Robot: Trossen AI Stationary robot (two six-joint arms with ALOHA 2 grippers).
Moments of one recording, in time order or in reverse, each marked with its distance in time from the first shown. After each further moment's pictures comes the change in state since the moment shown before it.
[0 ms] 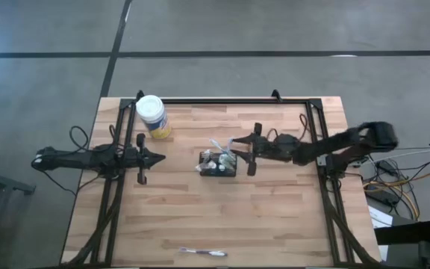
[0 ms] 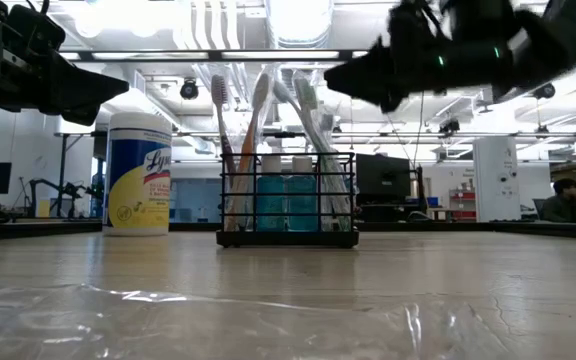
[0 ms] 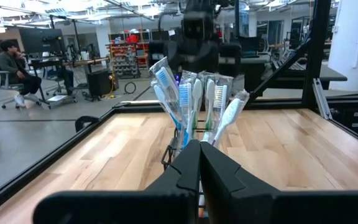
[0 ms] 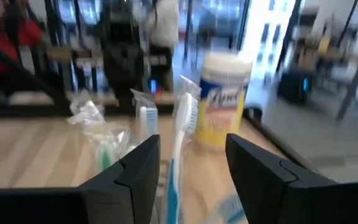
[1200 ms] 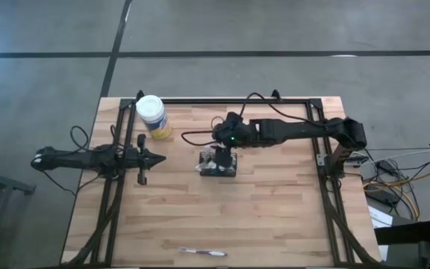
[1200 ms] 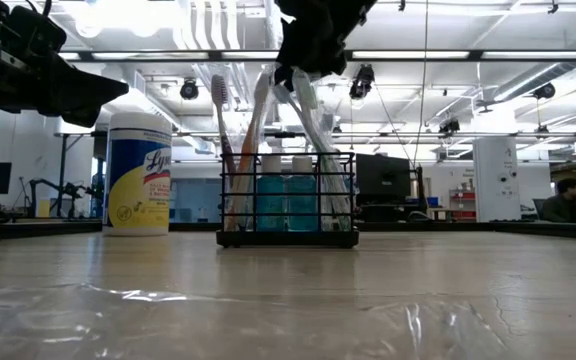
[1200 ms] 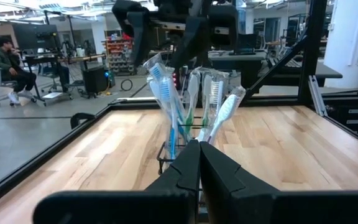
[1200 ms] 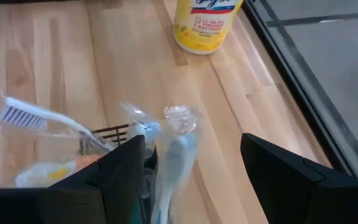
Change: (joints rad) left arm 0.000 0.013 0.000 -0.005 0.013 -0.008; right arm 0.005 0.314 1.046 -1.503 0.118 0.149
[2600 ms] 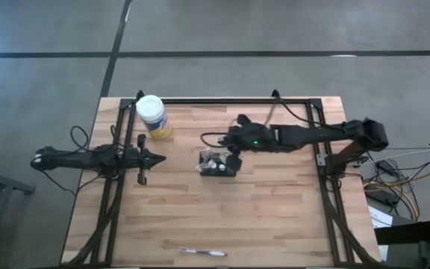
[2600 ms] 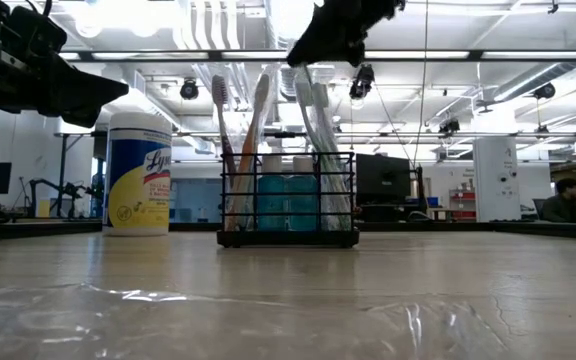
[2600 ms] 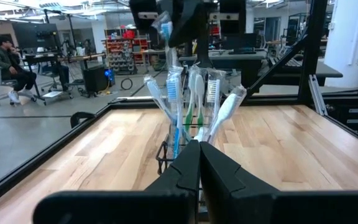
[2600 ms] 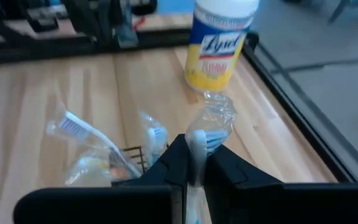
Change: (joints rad) left arm 0.000 0.002 0.000 0.000 0.000 -0.002; right arm 0.033 -0.214 -0.295 0.319 0.000 -0.007
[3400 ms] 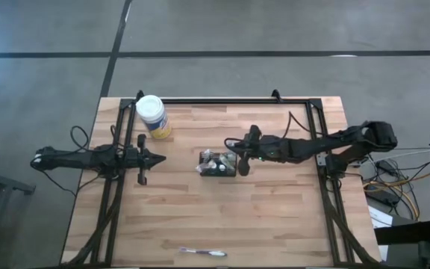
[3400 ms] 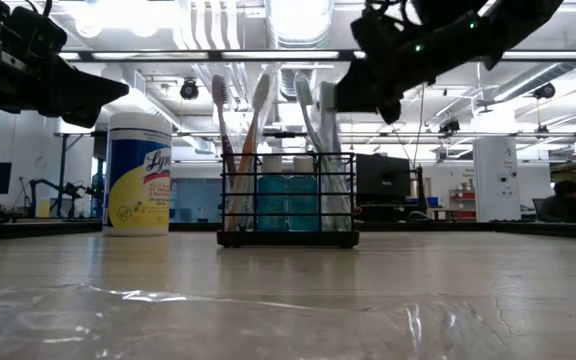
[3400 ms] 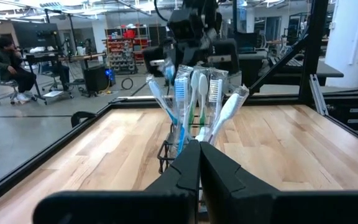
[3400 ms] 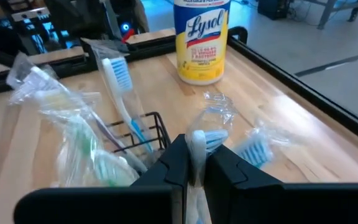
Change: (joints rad) left arm 0.000 0.004 0.000 0.005 -0.002 0.000; right arm -0.001 -0.106 -0.533 0.619 0.029 0.119
